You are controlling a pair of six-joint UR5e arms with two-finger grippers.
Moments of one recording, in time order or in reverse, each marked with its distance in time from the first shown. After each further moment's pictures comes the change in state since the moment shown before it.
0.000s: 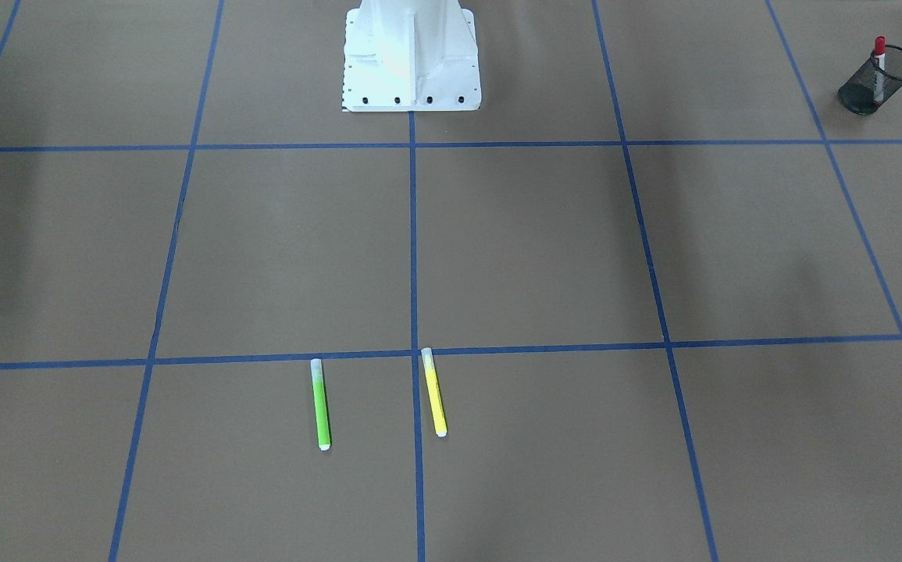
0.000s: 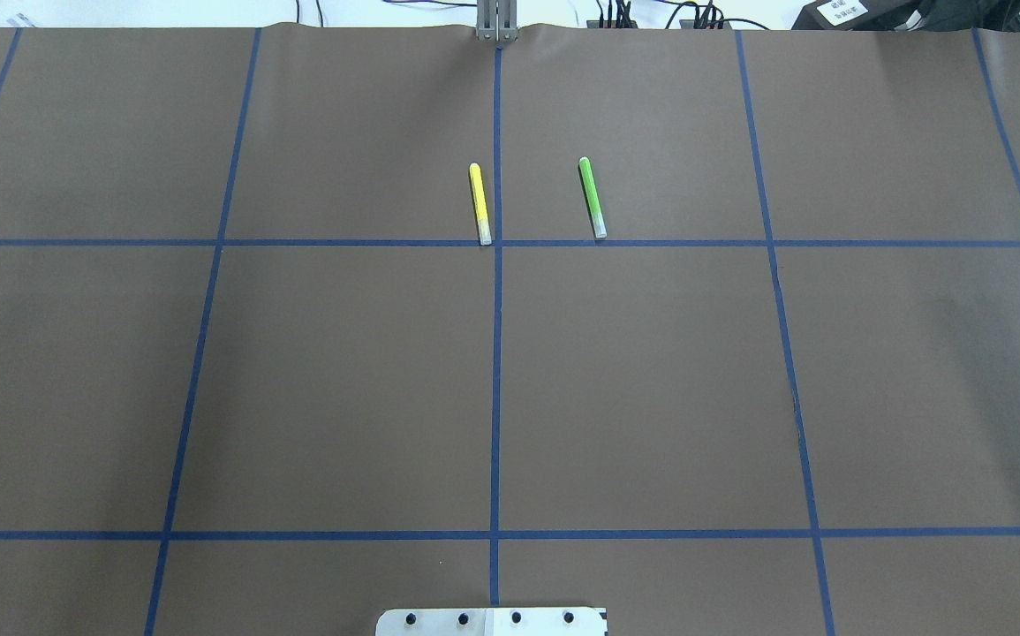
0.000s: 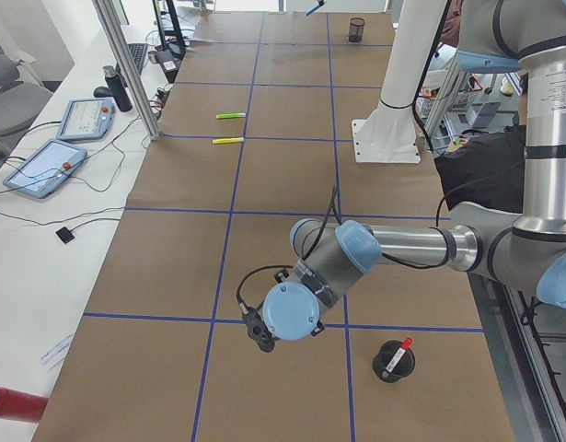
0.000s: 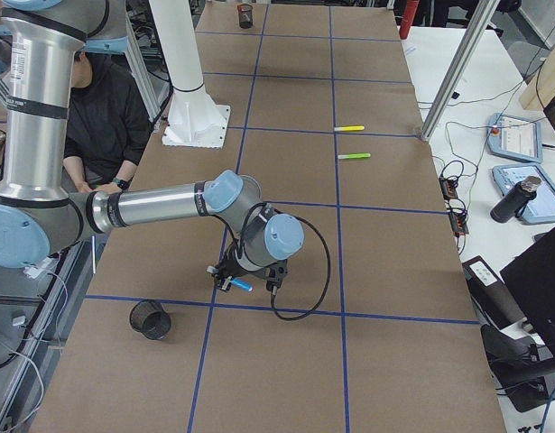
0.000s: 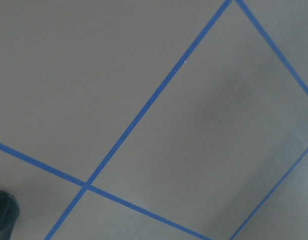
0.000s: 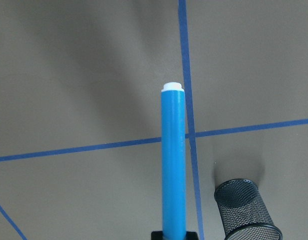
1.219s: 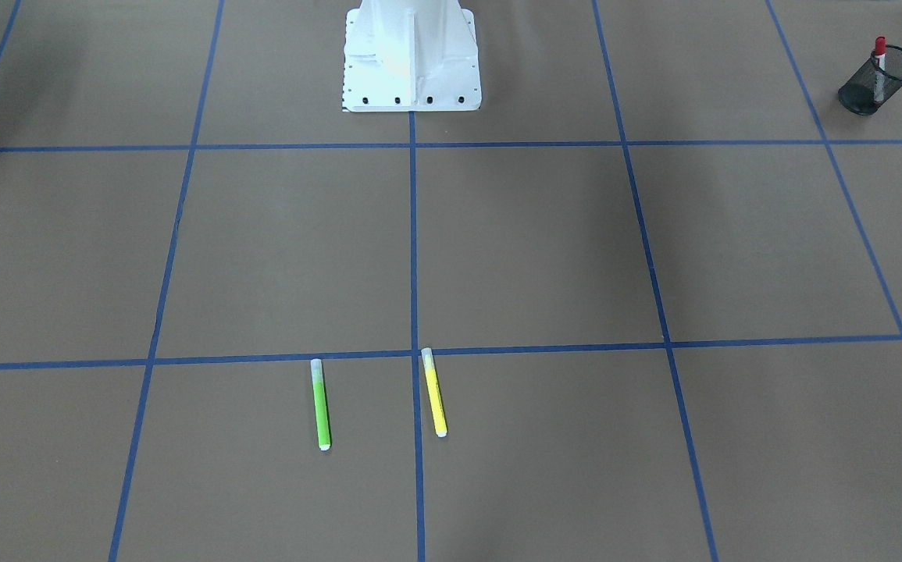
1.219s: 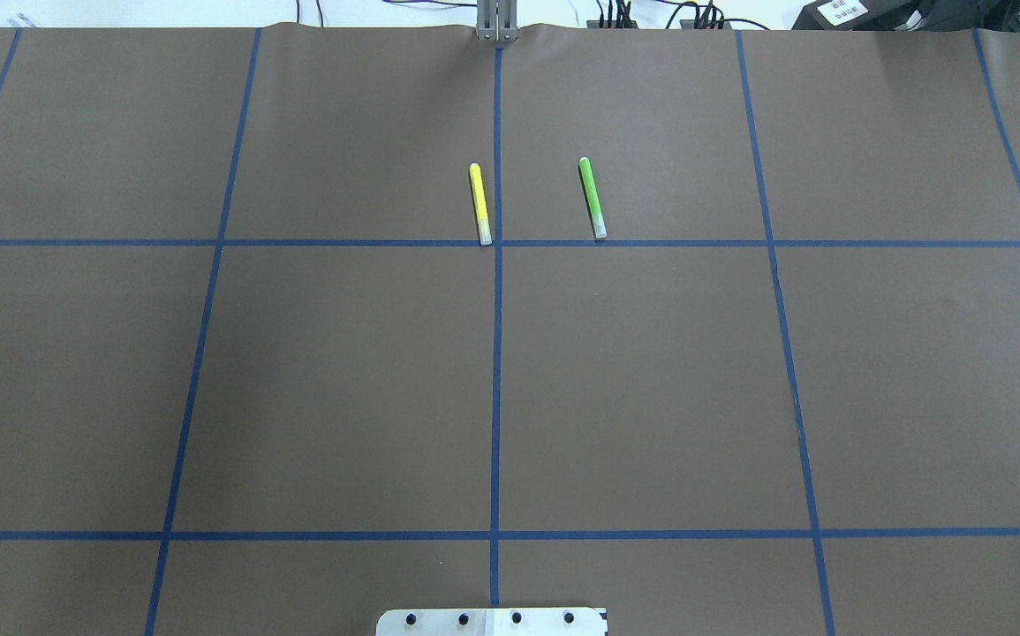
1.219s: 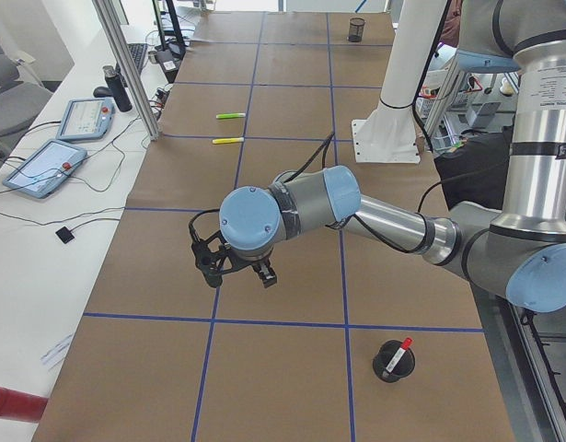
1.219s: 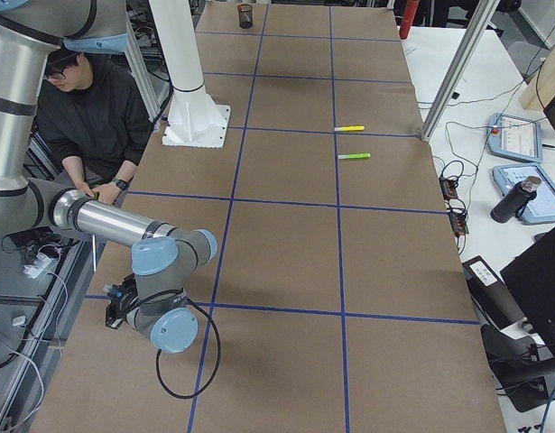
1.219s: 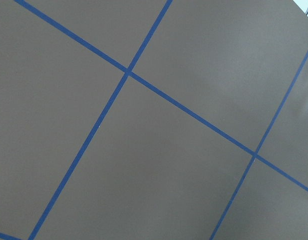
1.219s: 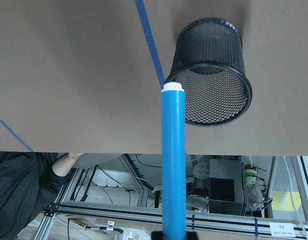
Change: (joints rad) left arm 0.007 -0.097 -0.072 -0.158 -0.004 -0.248; right arm 0.231 -0.172 -0.181 -0.293 -0.204 -0.451
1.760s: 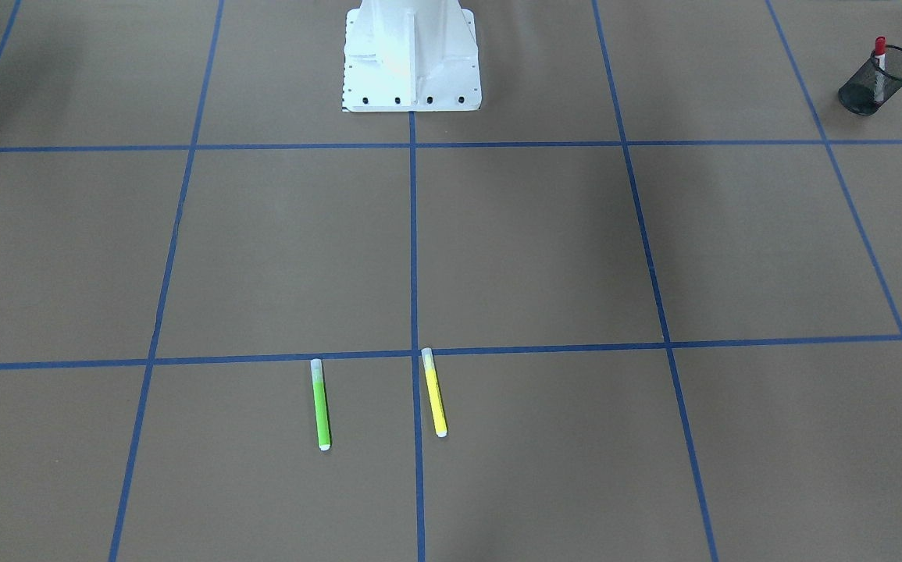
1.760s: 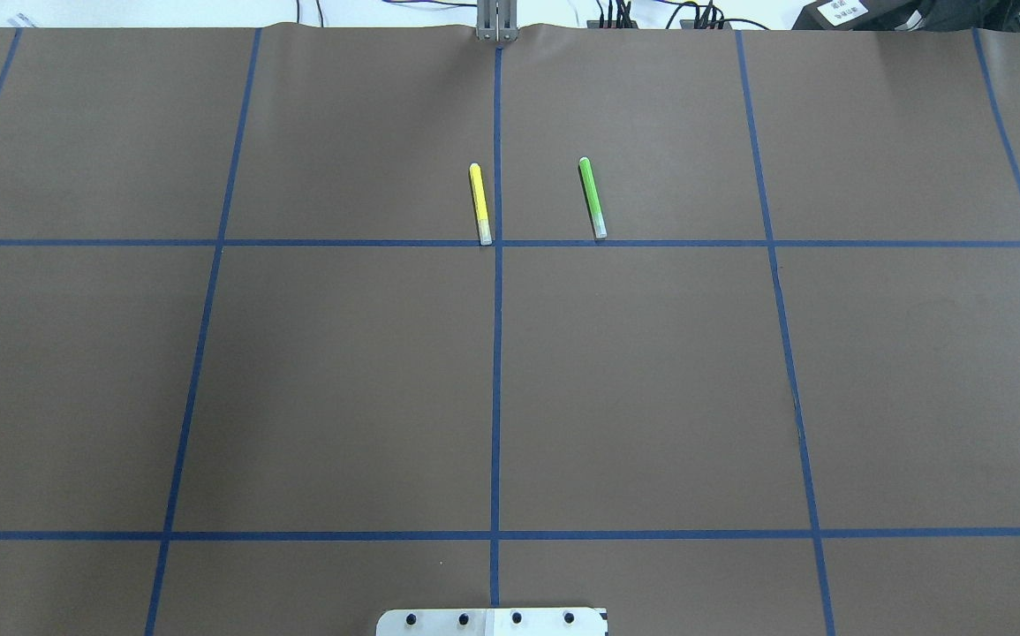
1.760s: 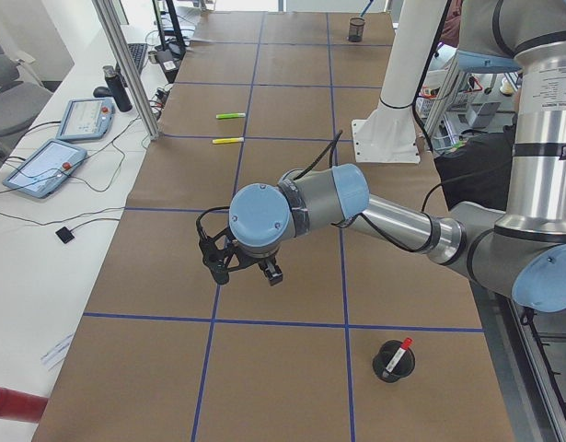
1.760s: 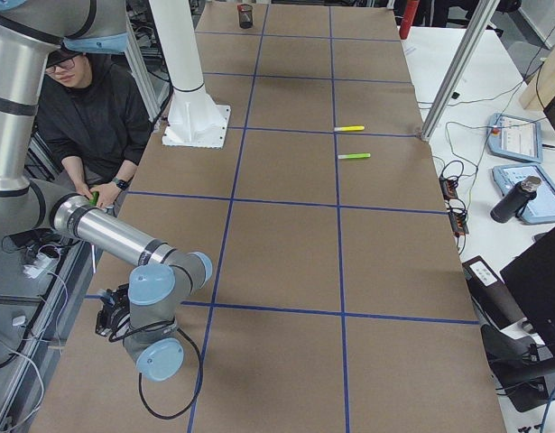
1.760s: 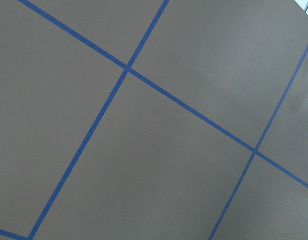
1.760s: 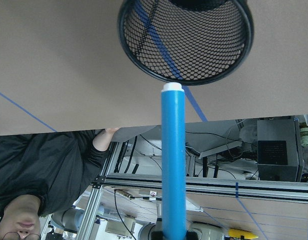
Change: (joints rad) left arm 0.000 0.028 -0.038 0.002 0.001 0.001; right arm 0.004 0.019 -0.132 -0.006 0.029 -0.004
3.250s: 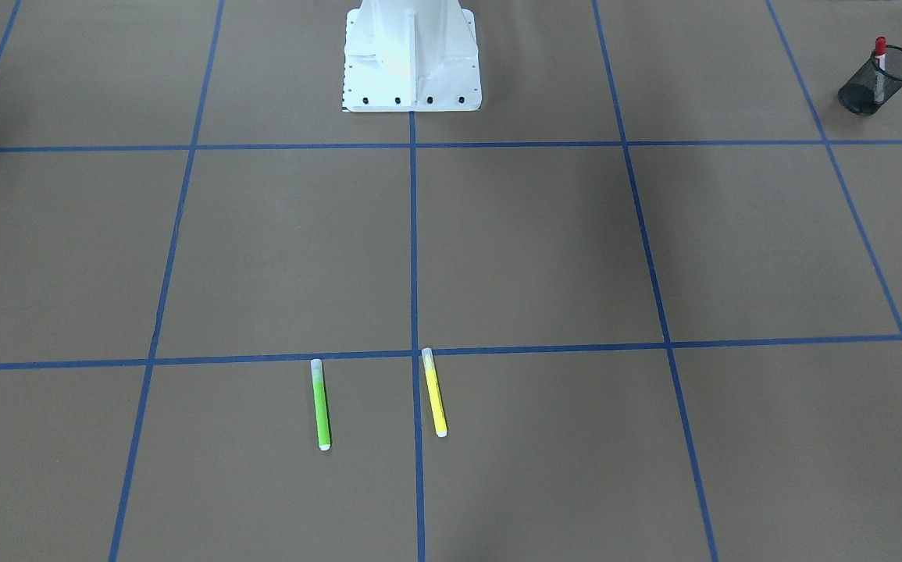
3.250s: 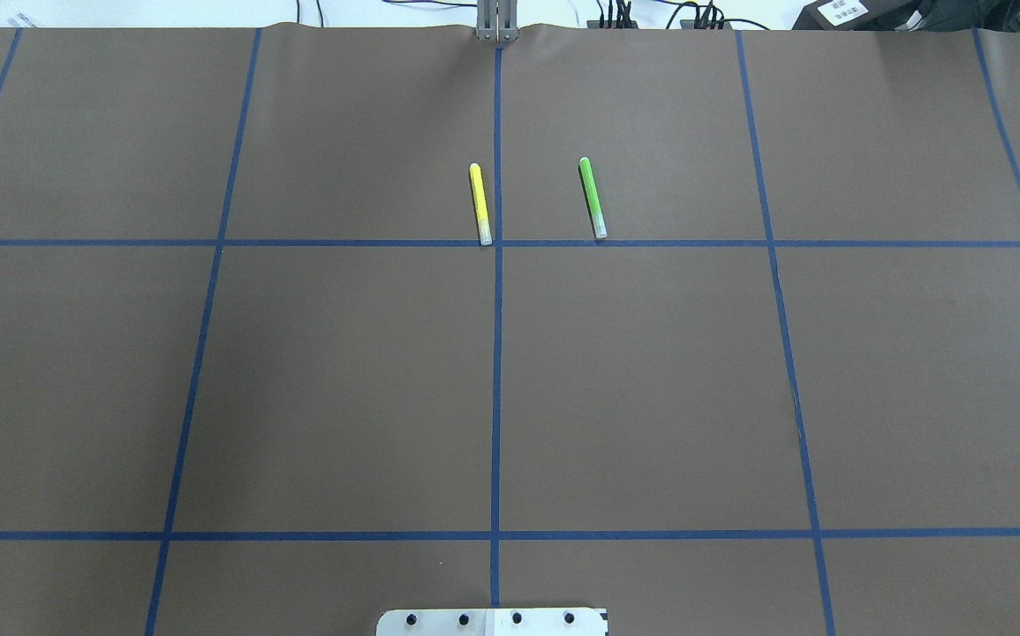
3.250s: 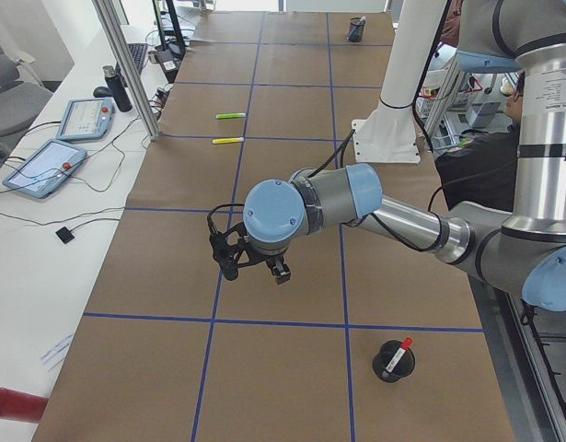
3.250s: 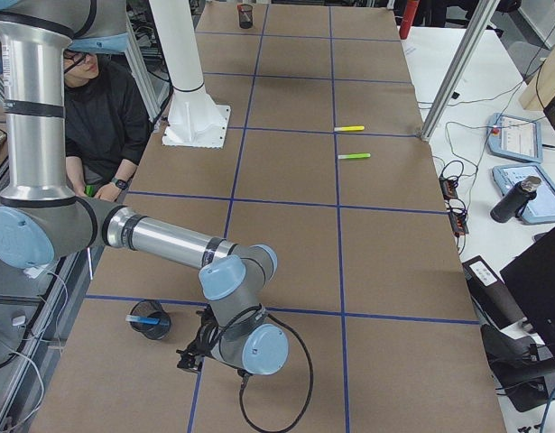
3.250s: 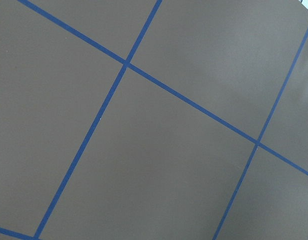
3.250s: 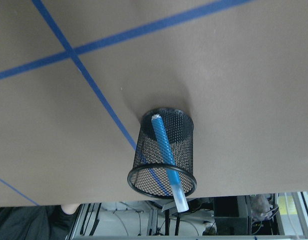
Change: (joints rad) left arm -0.001 0.040 -0.028 -0.052 0.010 0.013; right arm -0.003 0.349 -0.137 0.349 0.005 0.295
